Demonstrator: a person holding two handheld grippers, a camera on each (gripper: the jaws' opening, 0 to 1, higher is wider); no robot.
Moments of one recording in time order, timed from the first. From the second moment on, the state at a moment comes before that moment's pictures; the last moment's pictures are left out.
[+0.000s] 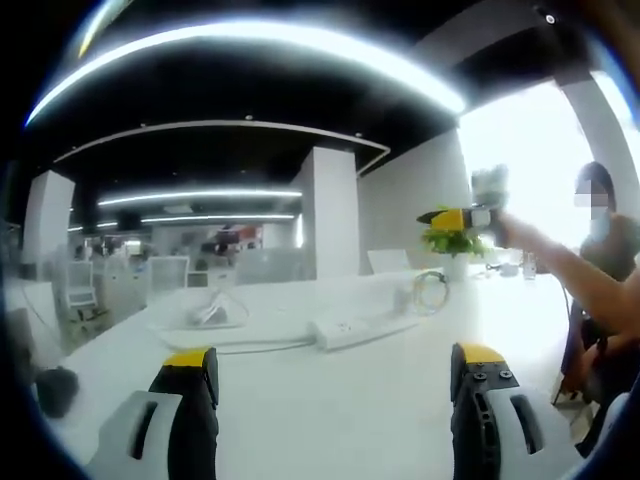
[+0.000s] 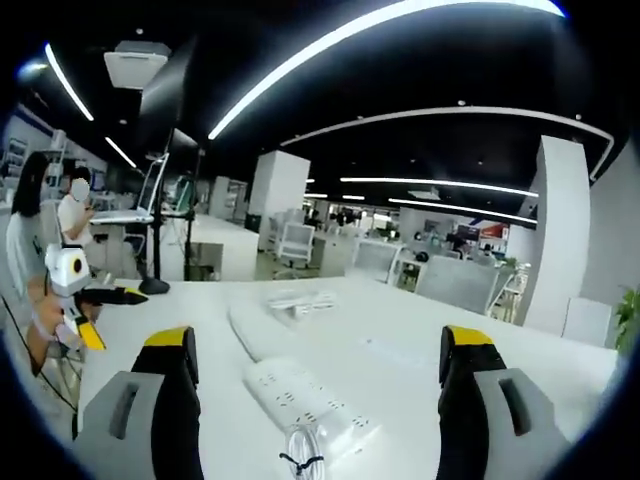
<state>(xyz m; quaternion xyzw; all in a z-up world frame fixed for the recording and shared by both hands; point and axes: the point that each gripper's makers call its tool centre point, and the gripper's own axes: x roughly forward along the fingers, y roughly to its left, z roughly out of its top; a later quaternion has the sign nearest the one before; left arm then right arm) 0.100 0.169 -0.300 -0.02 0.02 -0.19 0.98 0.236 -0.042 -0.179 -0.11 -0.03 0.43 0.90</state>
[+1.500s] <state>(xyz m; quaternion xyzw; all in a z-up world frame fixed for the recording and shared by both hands) 0.115 0.173 -0.322 -0.01 0.05 -0.19 0.98 0.170 -0.108 -0.233 -0.07 -0.01 0.37 0.93</state>
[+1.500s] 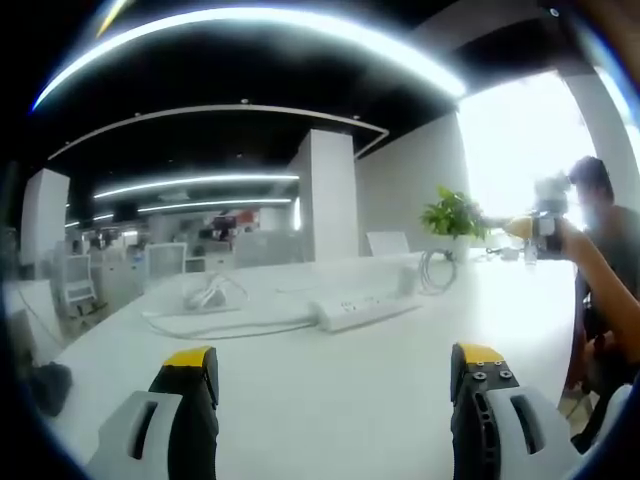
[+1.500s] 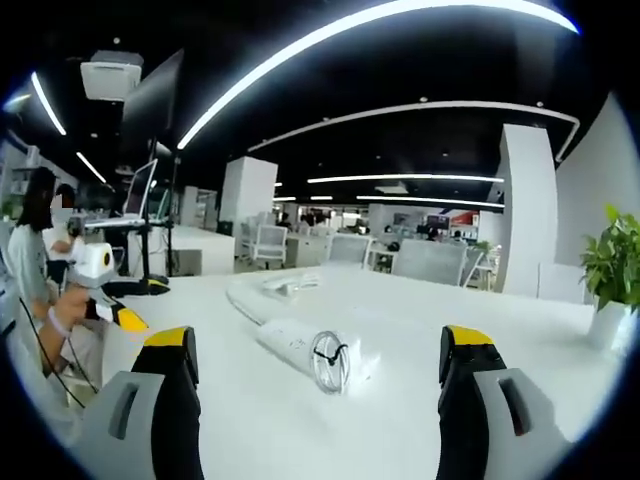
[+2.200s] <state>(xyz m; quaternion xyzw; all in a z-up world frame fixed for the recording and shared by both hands) 0.115 0.176 -0.321 0.00 0.05 -0.19 0.98 0.154 -0.142 -0.278 -0.05 0.00 0.34 0.94</state>
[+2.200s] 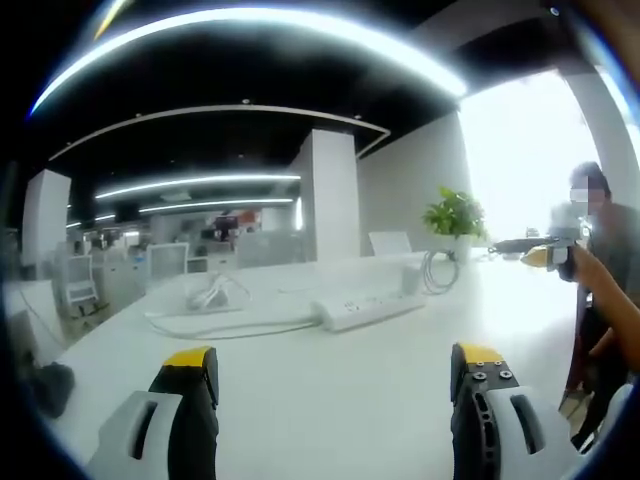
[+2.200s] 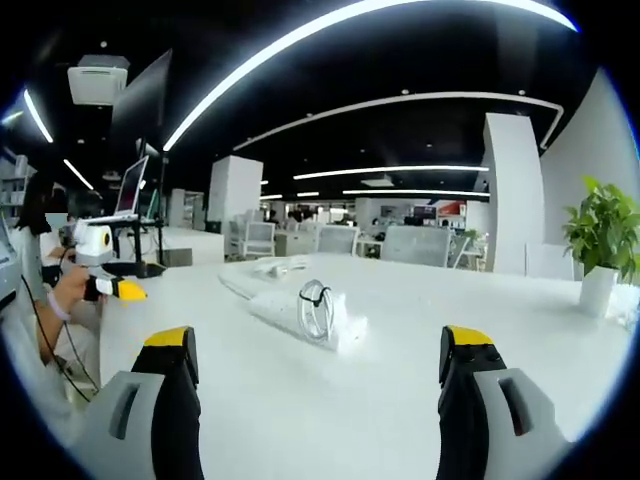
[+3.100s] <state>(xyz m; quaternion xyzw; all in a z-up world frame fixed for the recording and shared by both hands) 0.117 0.184 -0.322 -0.01 0.06 -0.18 0.98 0.148 -0.152 -0.307 -0.05 0.02 0.32 0.94</state>
